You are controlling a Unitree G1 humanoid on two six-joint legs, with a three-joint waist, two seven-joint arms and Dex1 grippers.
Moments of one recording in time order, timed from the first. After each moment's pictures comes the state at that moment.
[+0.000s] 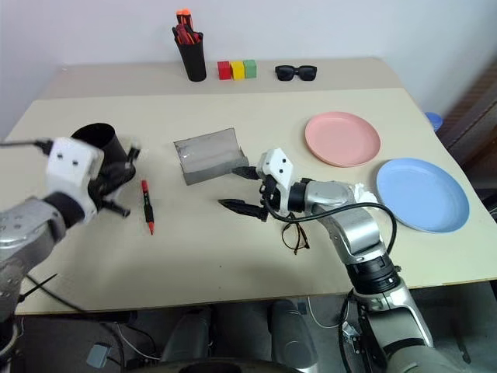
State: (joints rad) left arm -0.28 0.68 0.31 -0.74 -0.50 0.99 -0.15; right arm -0.52 -0.37 0.19 -0.17 0.37 0.47 0.89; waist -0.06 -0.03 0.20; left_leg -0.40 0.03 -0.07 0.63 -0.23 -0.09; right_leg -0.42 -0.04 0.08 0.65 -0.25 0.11
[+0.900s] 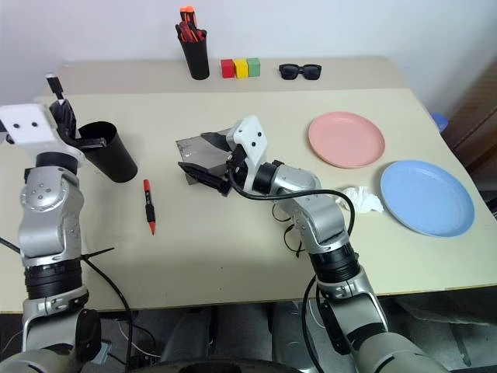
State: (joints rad) left arm -0.43 0.40 0.34 -0.08 -0.14 0.21 0.02; right arm -0.60 -0.15 0.19 -0.17 0.40 0.48 0.70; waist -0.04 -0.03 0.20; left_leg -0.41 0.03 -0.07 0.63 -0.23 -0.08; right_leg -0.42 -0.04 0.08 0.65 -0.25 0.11
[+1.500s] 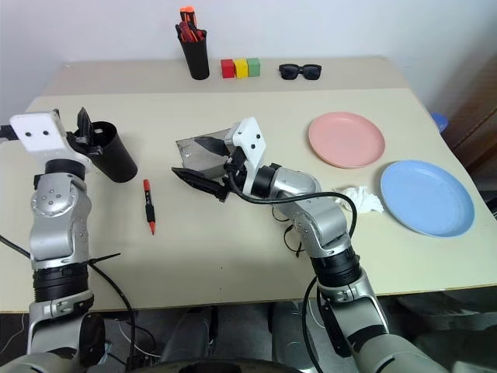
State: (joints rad) left arm -0.40 0.37 0.34 -0.08 -0.11 0.19 0.04; right arm -0.59 -0.16 0.20 -0.21 0.44 0.52 0.71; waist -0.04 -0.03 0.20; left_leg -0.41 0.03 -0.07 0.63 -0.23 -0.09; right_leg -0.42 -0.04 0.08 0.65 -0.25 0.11
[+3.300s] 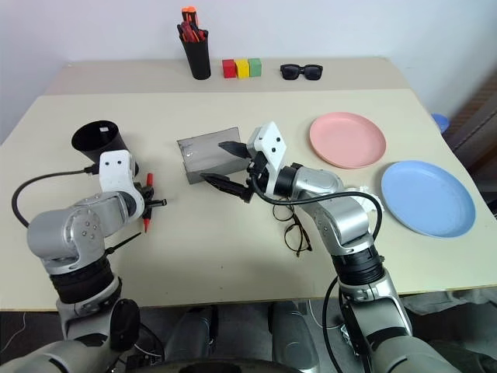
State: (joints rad) left arm -0.52 0.22 0.30 -0.52 -0.25 1.58 0.02; right arm -0.57 -0.30 0.16 -0.20 0.42 0.49 0.79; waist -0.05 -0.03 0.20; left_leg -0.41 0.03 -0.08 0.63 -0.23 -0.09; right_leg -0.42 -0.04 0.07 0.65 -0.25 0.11
